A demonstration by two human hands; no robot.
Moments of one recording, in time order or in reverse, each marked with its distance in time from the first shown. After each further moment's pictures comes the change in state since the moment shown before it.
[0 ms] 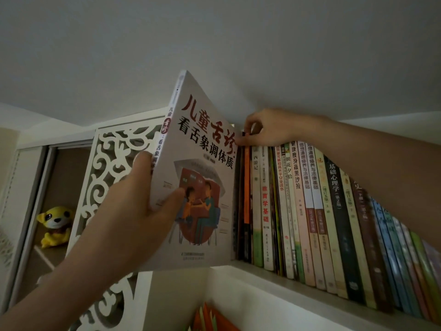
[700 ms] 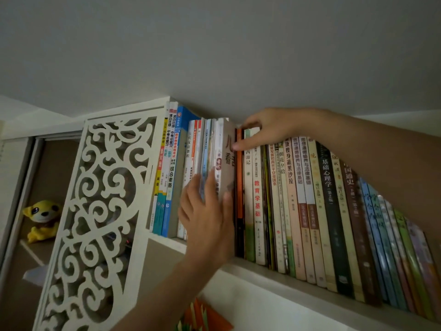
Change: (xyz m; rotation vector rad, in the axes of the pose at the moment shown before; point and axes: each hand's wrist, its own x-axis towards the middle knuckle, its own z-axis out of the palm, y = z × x) left_hand 0.008 -0.025 0.145 0.052 0.086 0.000; right_hand -0.015 0.002 -0.006 0.091 -0.190 0.049
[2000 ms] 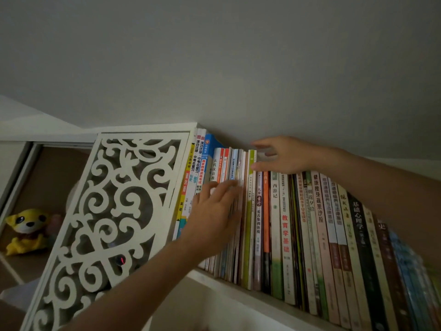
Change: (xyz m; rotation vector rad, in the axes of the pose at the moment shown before) left_hand 0.076 -0.039 -0.048 0.187 -0.206 0.427; right_hand 0.017 -0.037 0.003 -0.040 0.158 -0.001
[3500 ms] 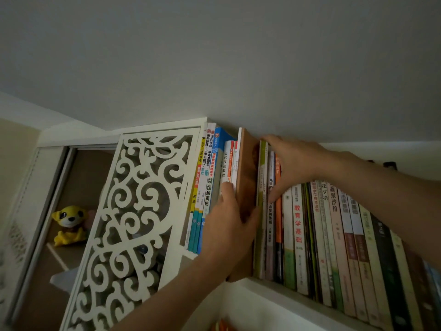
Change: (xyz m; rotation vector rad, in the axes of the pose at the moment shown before) left_hand -0.023 0.040 0.004 -0.326 0.137 -0.375; right_hand -0.014 0.004 0.023 -0.234 0.036 -0.094
